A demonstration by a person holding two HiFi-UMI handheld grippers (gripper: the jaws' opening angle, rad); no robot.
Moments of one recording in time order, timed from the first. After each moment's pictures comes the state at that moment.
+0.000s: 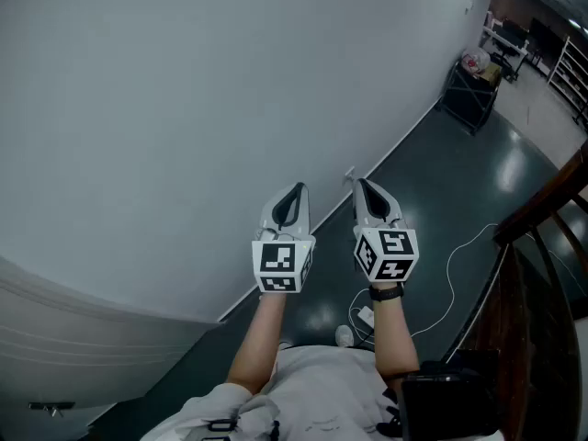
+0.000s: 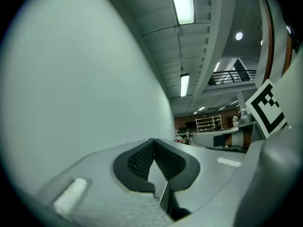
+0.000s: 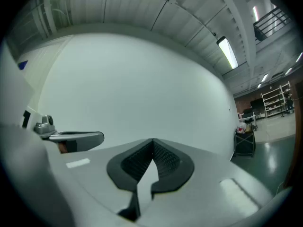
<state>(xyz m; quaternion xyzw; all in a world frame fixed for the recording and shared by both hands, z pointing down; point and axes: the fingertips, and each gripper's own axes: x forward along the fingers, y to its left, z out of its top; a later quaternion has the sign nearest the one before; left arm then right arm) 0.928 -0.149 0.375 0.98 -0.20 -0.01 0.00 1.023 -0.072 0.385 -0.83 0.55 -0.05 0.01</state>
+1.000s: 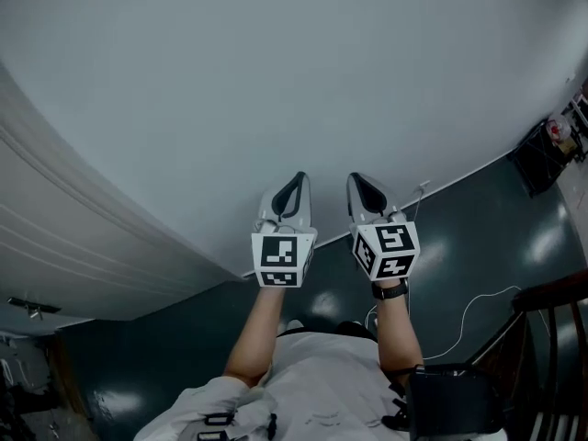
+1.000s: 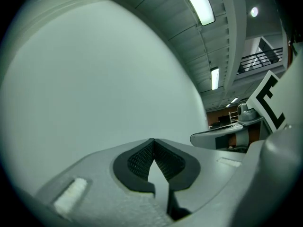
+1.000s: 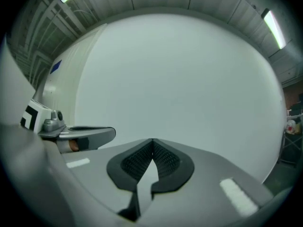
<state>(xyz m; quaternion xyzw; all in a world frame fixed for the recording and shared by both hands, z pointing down) 0.715 -0.268 0.389 0.93 -0.38 -0.01 -0.01 0.808 -0.230 0.402 -0.69 0.72 -0.06 -0.05</state>
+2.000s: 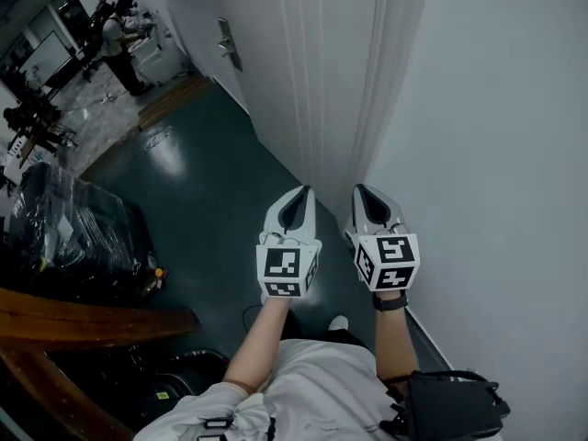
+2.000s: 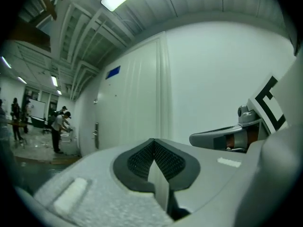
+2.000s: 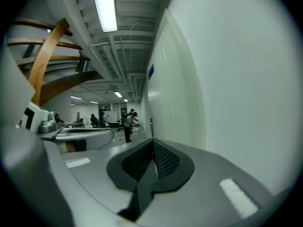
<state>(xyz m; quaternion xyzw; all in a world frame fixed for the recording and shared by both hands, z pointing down) 0.395 -0.071 0.422 0.50 -0.87 0.00 0.03 0.451 -0.152 0.434 -0.11 0.99 -0.05 -0.09</state>
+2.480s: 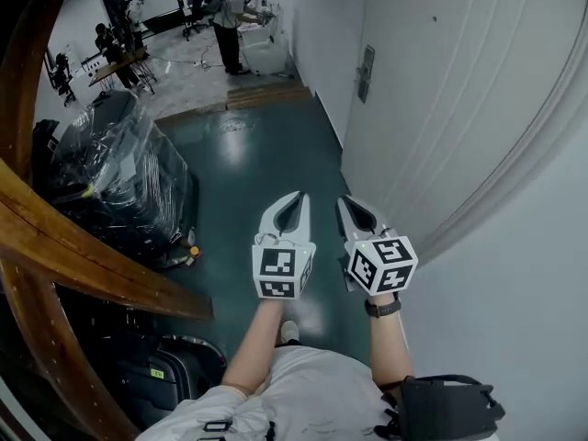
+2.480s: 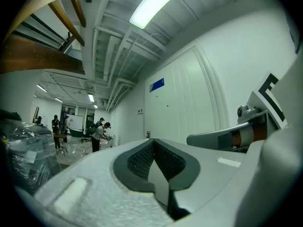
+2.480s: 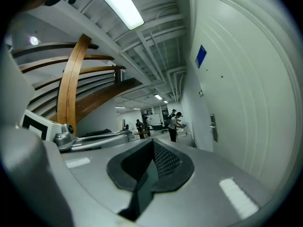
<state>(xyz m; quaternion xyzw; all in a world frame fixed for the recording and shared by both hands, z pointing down) 0.235 0.178 0.386 0.31 -0.95 0.01 0.00 0.259 0.102 0.399 0.16 0.98 -0.09 -0.07</state>
